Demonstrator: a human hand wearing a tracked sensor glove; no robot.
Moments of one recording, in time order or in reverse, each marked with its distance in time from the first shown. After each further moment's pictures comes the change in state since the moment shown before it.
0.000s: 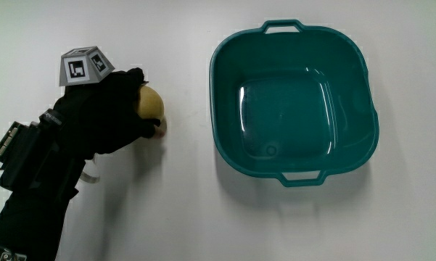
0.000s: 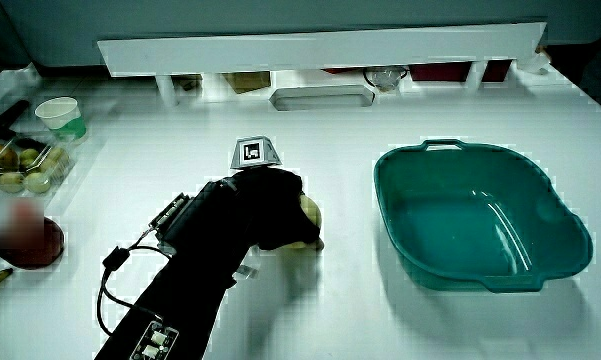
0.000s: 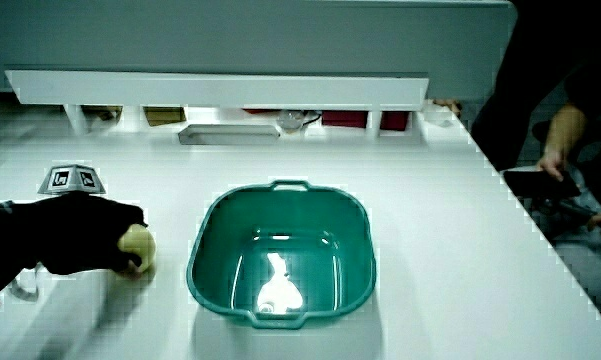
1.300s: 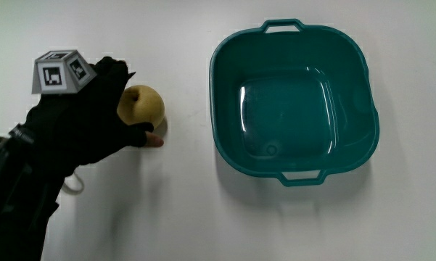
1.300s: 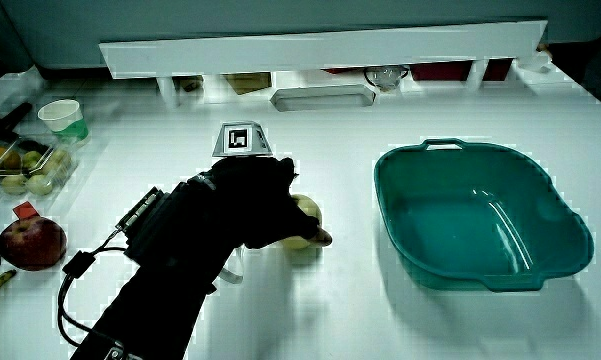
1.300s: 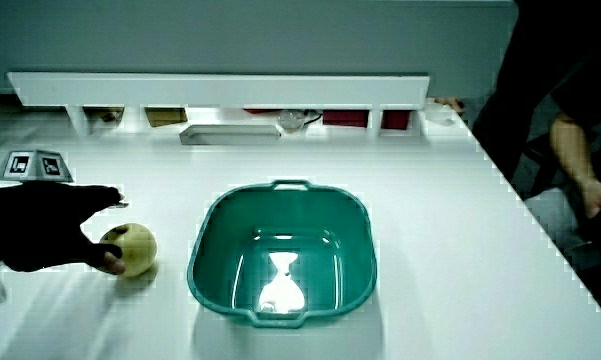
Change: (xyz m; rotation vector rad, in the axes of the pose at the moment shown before) arm 0.000 -0.050 0.009 0.051 0.081 0.009
